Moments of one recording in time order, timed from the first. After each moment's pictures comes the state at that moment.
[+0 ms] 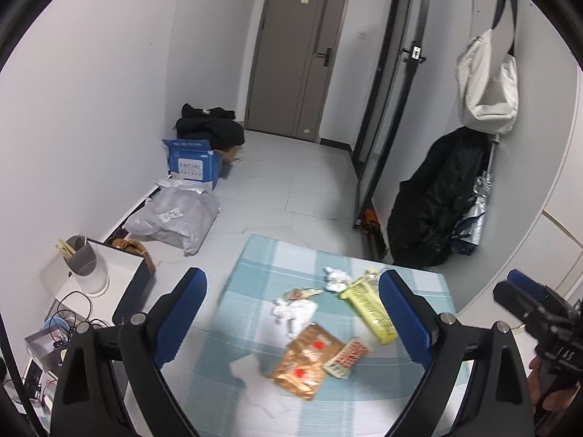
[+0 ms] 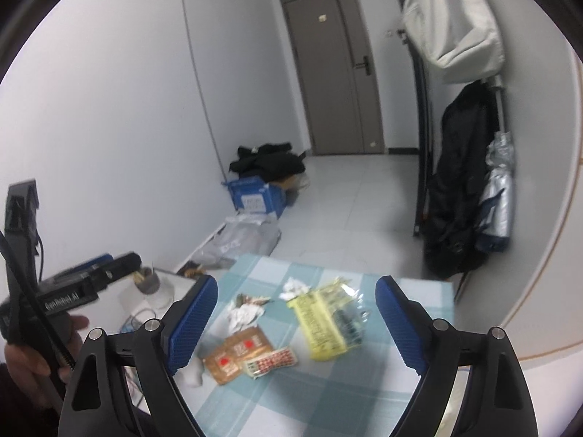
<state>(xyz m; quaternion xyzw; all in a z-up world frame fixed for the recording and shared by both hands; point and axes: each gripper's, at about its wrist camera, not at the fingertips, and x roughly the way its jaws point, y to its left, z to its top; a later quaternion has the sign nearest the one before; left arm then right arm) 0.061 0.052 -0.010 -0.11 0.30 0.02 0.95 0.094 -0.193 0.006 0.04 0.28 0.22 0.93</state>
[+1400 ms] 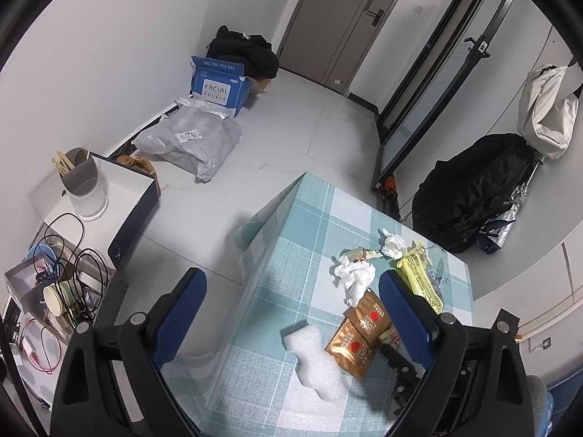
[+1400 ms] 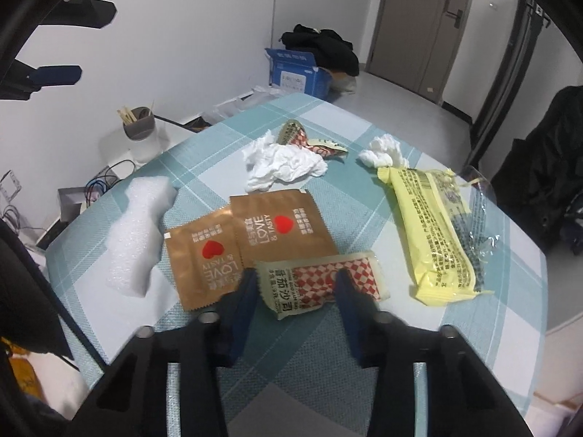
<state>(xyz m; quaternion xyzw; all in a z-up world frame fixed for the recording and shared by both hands) 0.080 0.135 -0.065 -0.21 0.40 0.03 0.89 0.108 -0.066 -0.161 -0.17 0.41 0.27 0.86</state>
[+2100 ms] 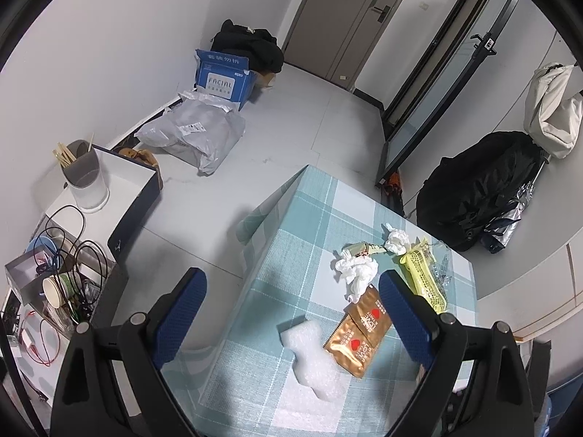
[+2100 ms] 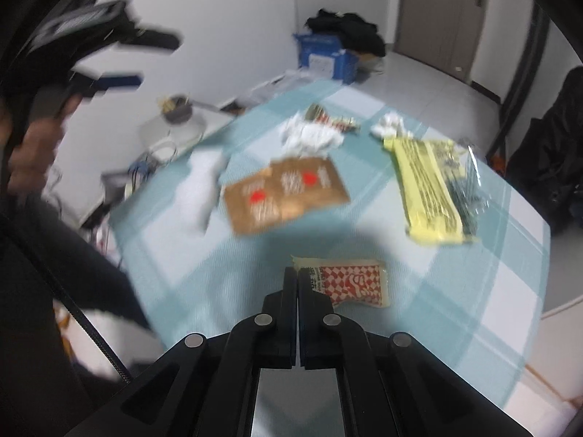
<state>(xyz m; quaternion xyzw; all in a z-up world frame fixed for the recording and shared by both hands) 0.082 0.131 -0.070 -0.22 0.42 0.03 0.88 0.068 -0.109 -0.131 -0.16 0.47 0.33 0.80</state>
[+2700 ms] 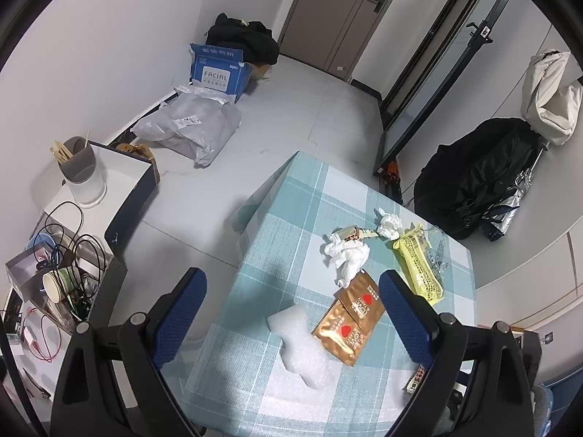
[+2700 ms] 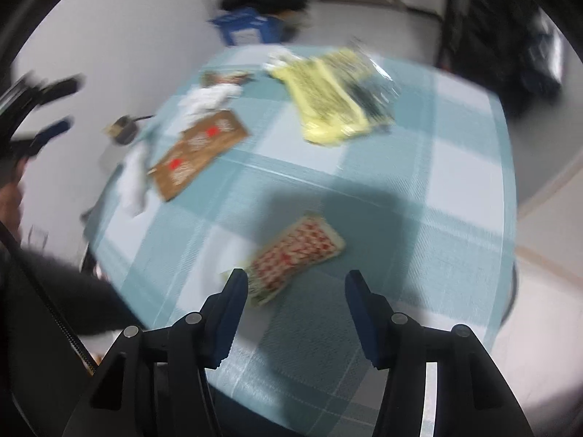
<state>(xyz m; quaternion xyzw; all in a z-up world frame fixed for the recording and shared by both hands) 0.078 0.118 -0.070 -0.20 0.43 0.03 0.88 0.087 -0.184 -0.153 -0.02 0.58 0.21 0.79</state>
